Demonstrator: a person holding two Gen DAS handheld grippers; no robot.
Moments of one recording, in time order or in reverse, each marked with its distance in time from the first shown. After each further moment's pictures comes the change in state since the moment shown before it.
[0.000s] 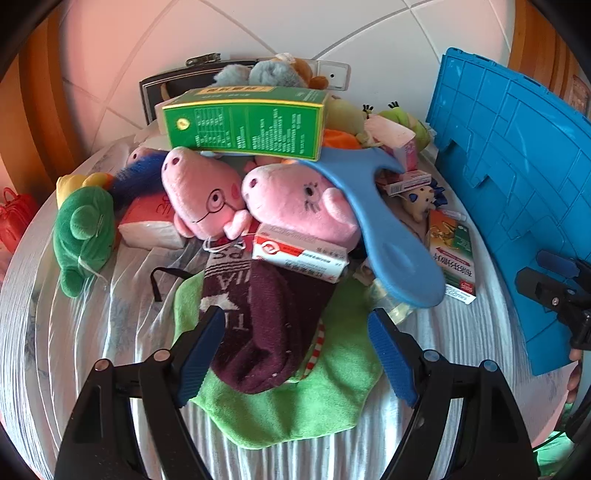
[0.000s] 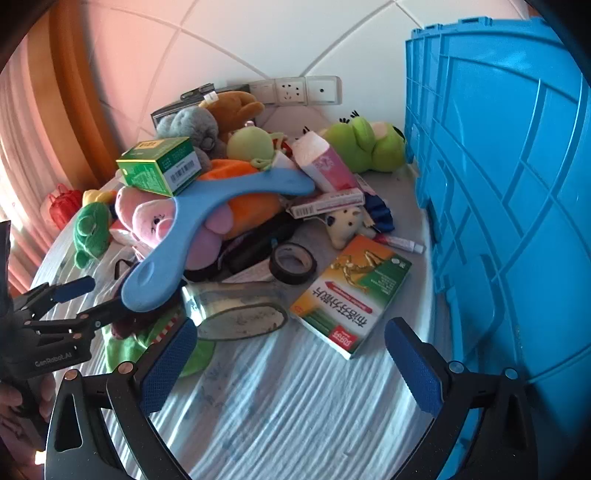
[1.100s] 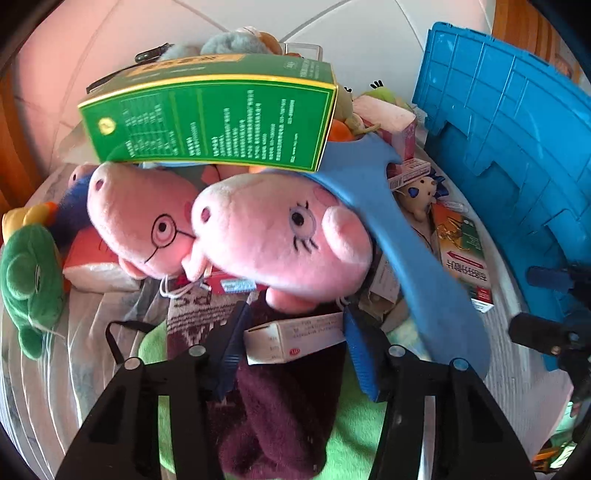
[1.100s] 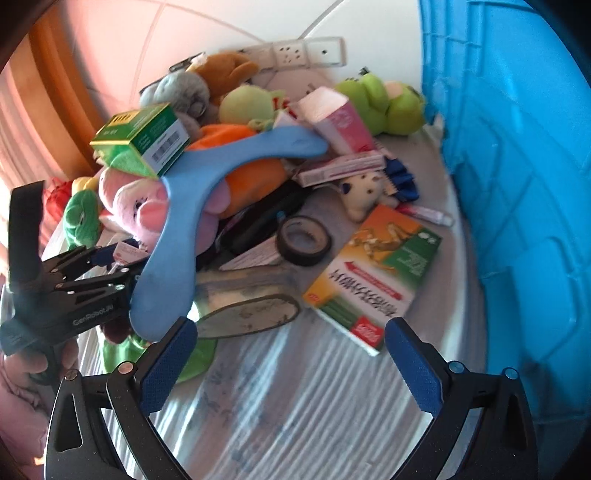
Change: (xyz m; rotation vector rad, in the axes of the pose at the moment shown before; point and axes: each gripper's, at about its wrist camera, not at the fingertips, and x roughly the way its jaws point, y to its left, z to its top) left arm 0.064 0.001 0.025 0.104 0.032 -0.106; right arm 0.051 0.008 0.001 0.029 0.125 0.041
